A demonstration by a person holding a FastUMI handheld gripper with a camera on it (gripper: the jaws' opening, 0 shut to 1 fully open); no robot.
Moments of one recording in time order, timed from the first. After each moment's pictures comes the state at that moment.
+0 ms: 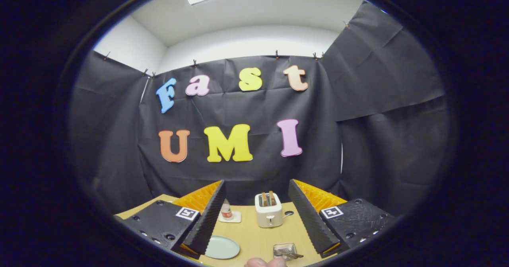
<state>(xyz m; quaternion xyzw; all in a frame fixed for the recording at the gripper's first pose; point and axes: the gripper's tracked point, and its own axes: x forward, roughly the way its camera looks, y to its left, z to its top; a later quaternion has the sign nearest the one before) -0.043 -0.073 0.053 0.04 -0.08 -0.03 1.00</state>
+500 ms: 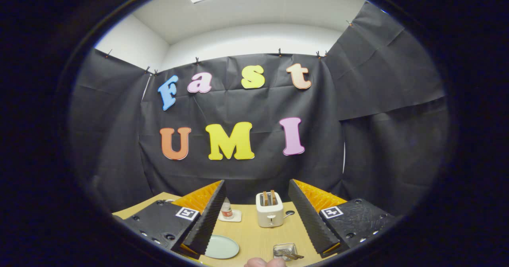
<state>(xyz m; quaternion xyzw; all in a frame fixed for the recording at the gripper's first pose) -0.032 -0.067 0.049 0.03 -0.07 -0.02 1.00</state>
